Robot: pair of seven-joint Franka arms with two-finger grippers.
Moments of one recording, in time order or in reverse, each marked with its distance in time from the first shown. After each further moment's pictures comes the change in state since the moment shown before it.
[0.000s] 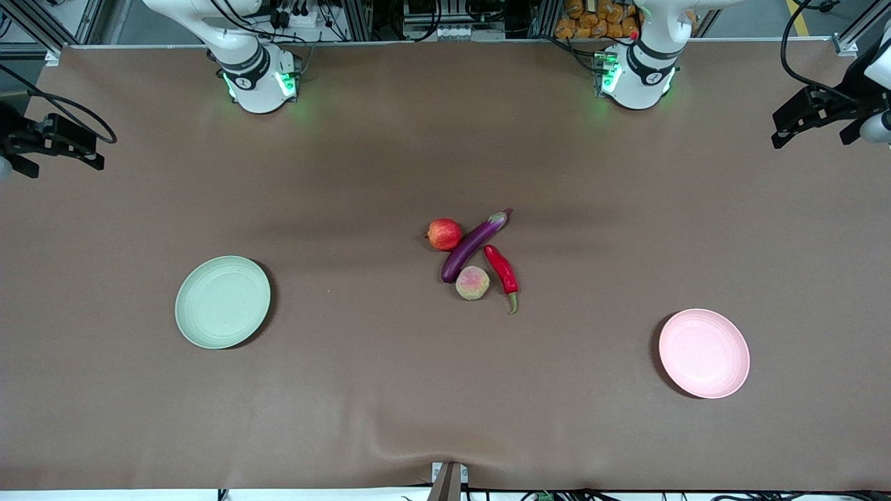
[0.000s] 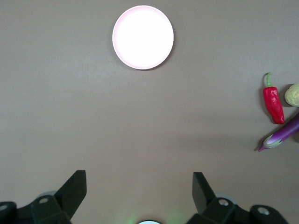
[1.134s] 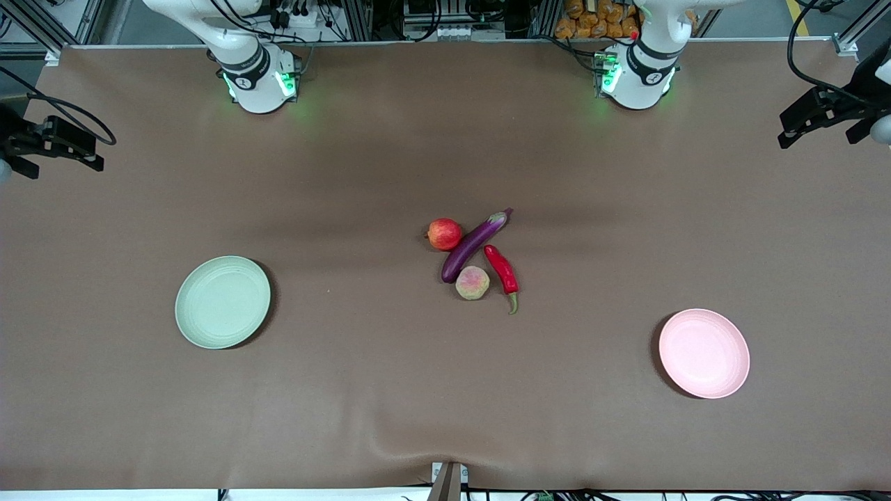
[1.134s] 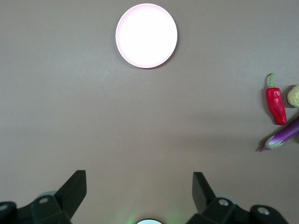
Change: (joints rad) left arm 0.002 0.004 0.013 0.001 0.000 -0.006 0.001; right arm -0.001 0.003 -0.005 -0.003 0.000 0.001 0.000
